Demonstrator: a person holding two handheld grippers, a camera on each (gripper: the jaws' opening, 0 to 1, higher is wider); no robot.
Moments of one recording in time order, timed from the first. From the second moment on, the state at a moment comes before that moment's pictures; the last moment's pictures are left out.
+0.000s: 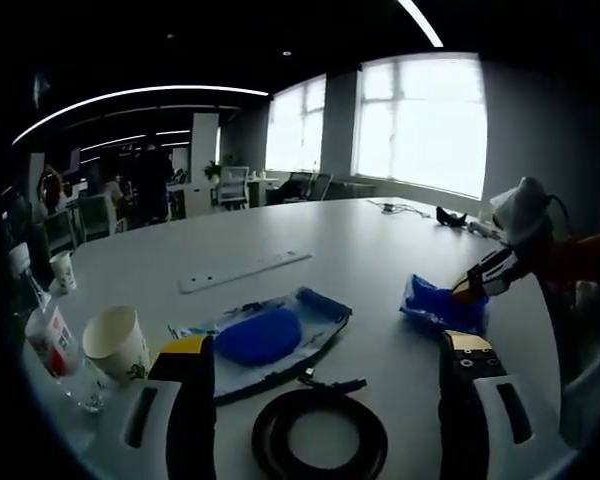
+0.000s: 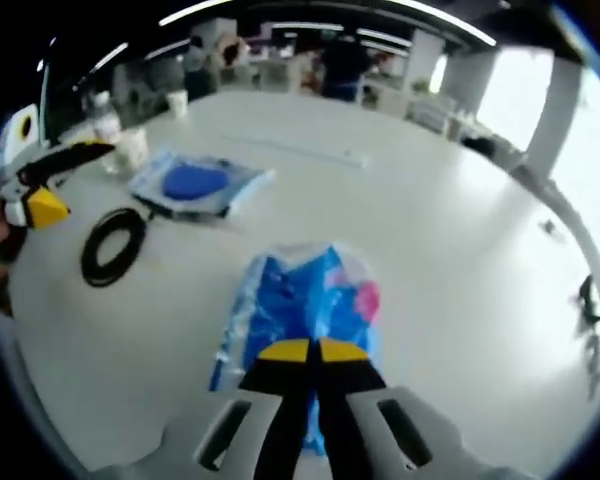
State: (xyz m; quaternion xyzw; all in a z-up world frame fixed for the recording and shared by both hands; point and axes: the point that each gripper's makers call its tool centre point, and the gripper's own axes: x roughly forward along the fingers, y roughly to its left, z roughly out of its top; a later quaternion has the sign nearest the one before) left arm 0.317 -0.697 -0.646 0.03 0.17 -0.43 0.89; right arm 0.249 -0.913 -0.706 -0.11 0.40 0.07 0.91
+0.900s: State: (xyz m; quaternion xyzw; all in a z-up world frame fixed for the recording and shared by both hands) left arm 0.291 -0.709 -0.660 0.05 0.18 -0.46 0.87; right arm 0.227 -0.823 -0.691 -0.27 0.34 0.29 0.85
